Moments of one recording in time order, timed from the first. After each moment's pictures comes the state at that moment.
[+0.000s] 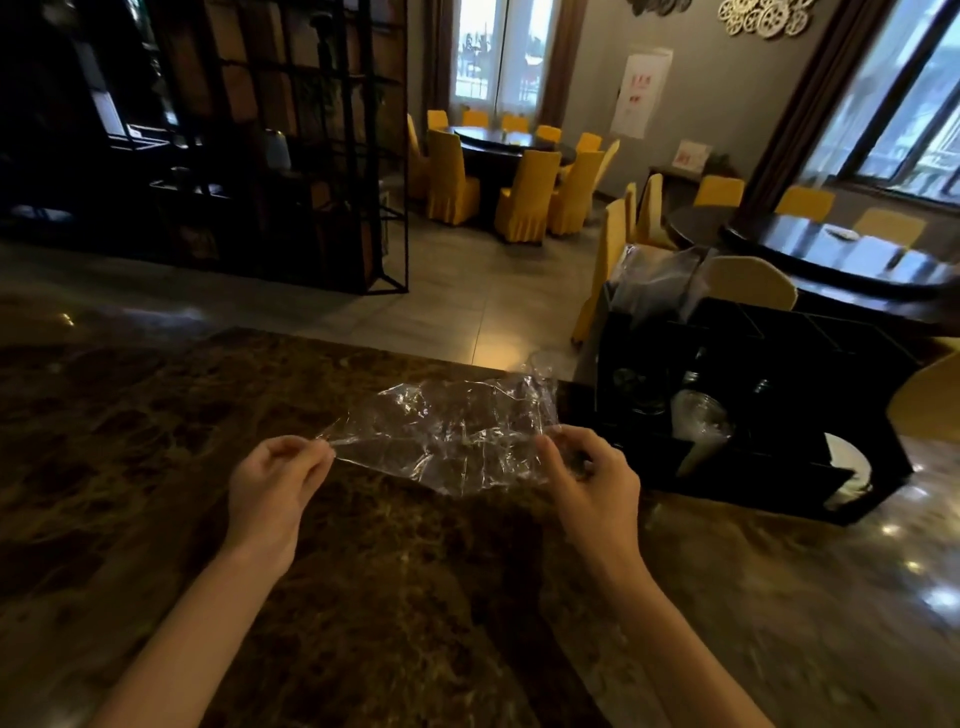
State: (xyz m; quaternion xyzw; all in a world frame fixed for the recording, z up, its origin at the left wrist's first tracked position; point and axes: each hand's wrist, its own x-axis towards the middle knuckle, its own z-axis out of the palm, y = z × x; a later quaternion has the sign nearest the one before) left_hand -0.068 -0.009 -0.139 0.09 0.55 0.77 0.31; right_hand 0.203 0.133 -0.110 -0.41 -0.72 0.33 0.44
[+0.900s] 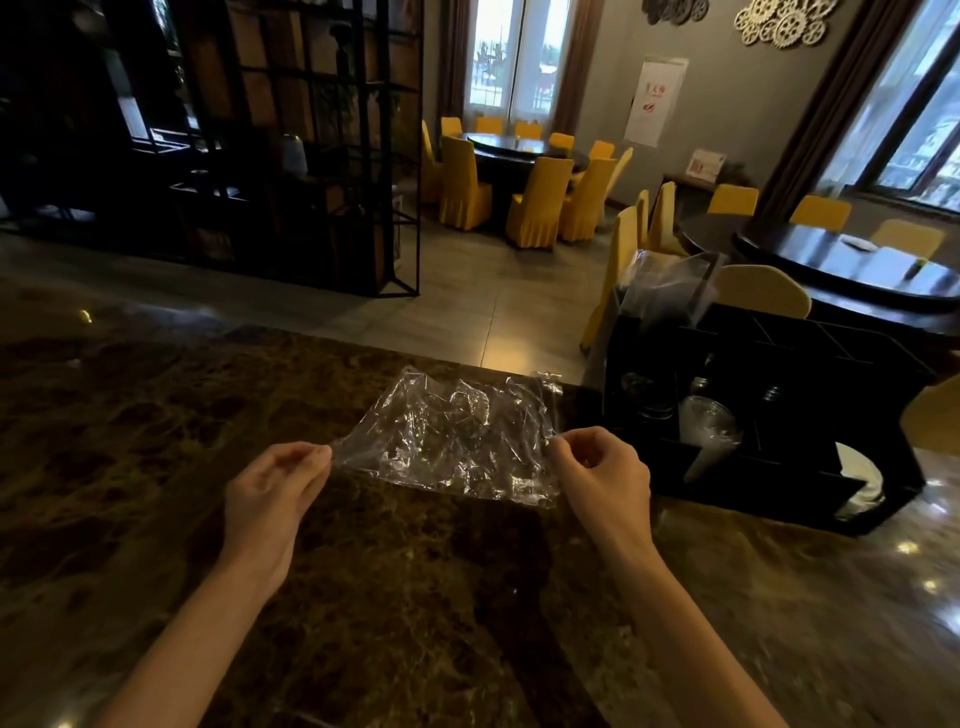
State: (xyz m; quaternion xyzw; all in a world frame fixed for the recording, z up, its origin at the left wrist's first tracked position) left_hand -0.060 -0.029 -0.148 0.15 0.51 0.80 0.29; right_hand 0.202 0.144 -0.101 -0.48 -0.71 0.33 0.40
